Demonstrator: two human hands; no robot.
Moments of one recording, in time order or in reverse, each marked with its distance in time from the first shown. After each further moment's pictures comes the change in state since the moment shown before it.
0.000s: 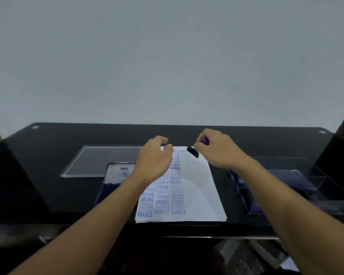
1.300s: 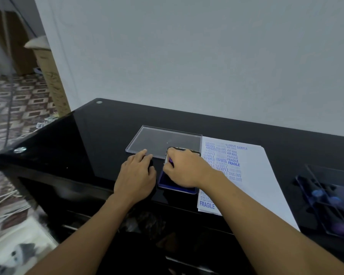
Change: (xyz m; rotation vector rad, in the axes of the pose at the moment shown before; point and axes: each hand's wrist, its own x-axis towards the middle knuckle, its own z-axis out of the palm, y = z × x) left_hand -0.058 -0.183 -0.102 0.591 0.102 -0.111; right_hand 0.008 -0.131 0.186 -0.276 -0.319 -0.402
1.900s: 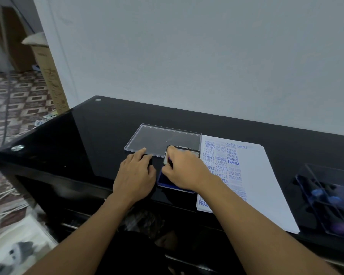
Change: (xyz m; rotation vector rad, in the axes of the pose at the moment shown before) left_hand 0.001 -0.002 0.005 0.020 0.026 0.003; right_hand 0.001 0.003 0.016 0.010 0.118 0.004
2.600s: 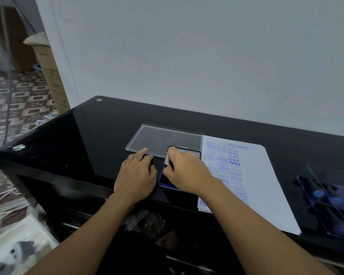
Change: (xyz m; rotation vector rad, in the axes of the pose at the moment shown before) left_hand 0.000 -0.002 0.002 -0.003 0.004 0.000; right_hand -0.005 -0.002 0.002 -0.033 0.004 -0.010
